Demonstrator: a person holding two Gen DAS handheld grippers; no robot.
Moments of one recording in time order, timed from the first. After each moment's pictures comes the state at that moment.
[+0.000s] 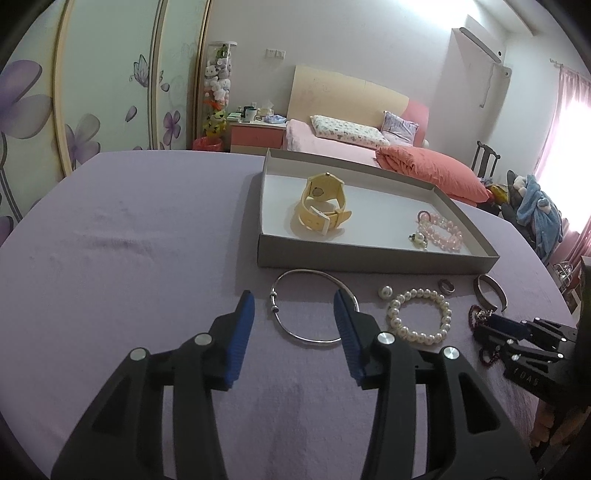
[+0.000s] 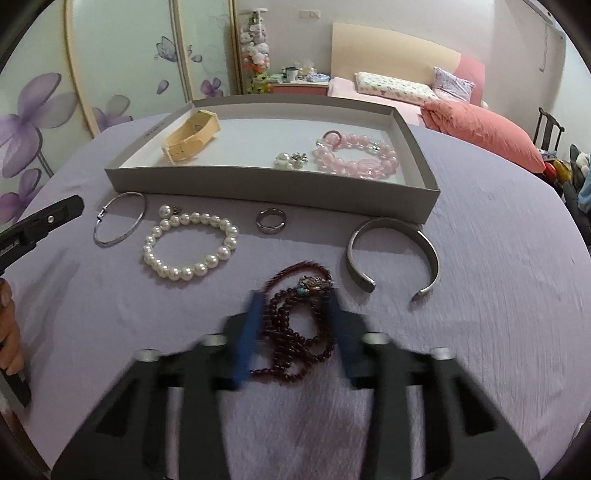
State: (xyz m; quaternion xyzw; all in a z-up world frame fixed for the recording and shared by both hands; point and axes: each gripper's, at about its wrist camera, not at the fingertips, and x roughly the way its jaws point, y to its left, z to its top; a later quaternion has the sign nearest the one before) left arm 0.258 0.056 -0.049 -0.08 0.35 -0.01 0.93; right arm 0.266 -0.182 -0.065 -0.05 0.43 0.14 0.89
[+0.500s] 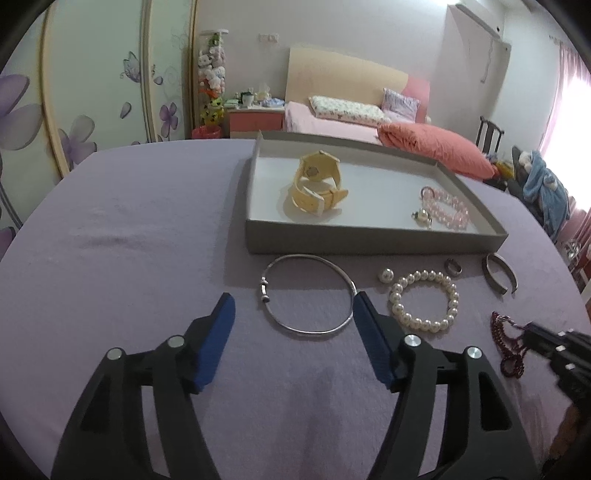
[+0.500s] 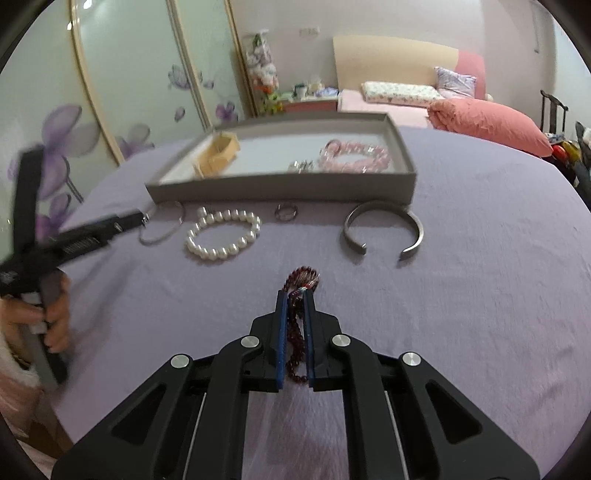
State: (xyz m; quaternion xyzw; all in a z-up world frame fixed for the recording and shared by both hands) left arm 0.269 0.039 -0.056 -0.05 0.39 -0.01 0.92; right arm 0.224 -0.212 -0.045 0.02 0.39 0.17 0.90
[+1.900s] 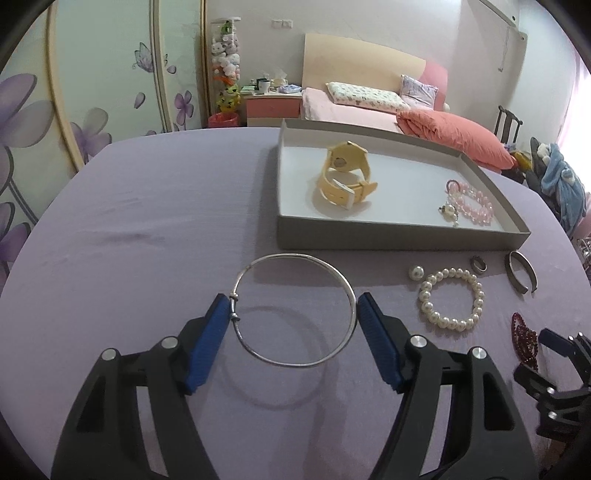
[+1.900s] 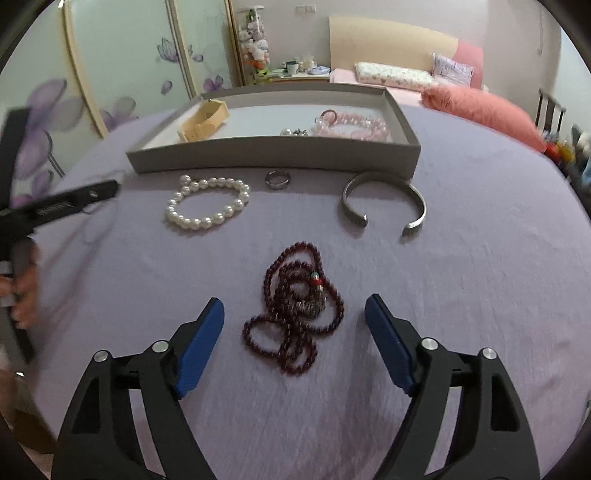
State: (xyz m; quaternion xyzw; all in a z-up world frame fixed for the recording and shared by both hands) left arm 0.272 0.056 -0.052 -0.04 0.42 0.02 0.91; right arm 0.237 -0.192 -0.067 -0.04 0.44 0.14 0.89
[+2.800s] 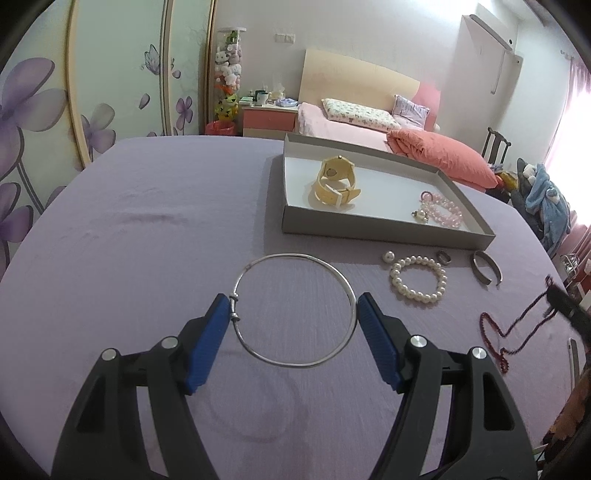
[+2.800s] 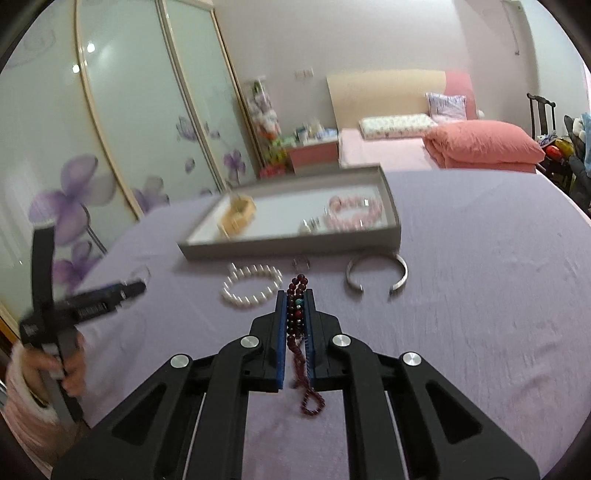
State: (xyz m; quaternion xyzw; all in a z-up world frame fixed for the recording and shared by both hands) left arm 0.208 0.066 -0.029 -0.08 0.39 0.01 0.92; right arm 0.199 -0.229 0.003 0.08 0.31 0.19 0.93
